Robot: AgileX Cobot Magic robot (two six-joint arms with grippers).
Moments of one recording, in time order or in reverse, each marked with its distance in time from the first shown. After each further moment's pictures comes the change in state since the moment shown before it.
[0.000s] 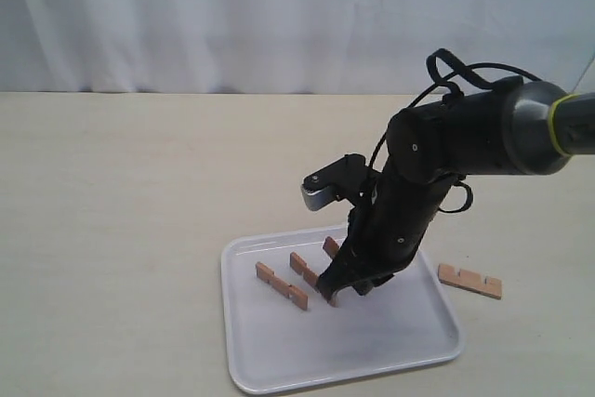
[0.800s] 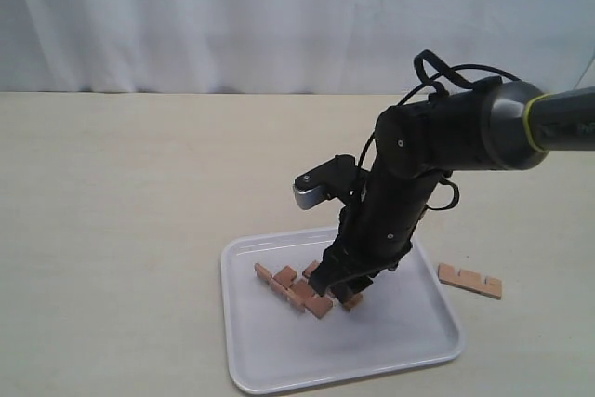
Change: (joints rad) left arm 0.000 0.000 0.000 0.000 0.000 0.000; right arm 0.000 0.051 -0.055 0.027 0.027 -0.030
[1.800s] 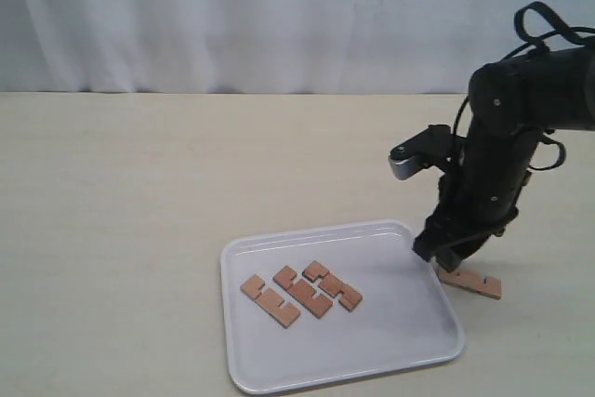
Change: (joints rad) left arm 0.000 0.000 0.000 0.000 0.000 0.000; right arm -0.224 -0.091 0.008 -0.214 0.149 0.000
